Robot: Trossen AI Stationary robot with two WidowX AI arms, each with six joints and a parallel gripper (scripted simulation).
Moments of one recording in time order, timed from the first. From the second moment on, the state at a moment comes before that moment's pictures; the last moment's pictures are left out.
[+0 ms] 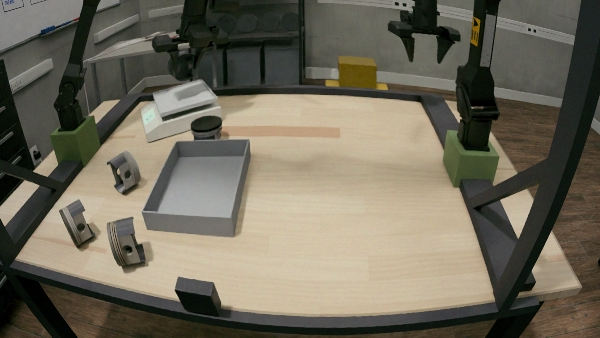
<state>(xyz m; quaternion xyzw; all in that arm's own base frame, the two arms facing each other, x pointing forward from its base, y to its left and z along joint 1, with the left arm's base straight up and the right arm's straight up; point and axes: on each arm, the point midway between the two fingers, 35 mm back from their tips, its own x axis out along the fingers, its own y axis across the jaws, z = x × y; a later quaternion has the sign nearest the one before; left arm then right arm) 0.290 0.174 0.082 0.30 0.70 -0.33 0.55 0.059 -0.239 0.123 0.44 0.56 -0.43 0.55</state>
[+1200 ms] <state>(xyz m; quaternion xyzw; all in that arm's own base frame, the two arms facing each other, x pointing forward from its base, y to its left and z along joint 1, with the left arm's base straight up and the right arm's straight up) 0.282 0.176 0.033 0.30 0.70 -0.33 0.55 0.059 -0.239 0.123 0.44 0.56 -0.43 0.55</state>
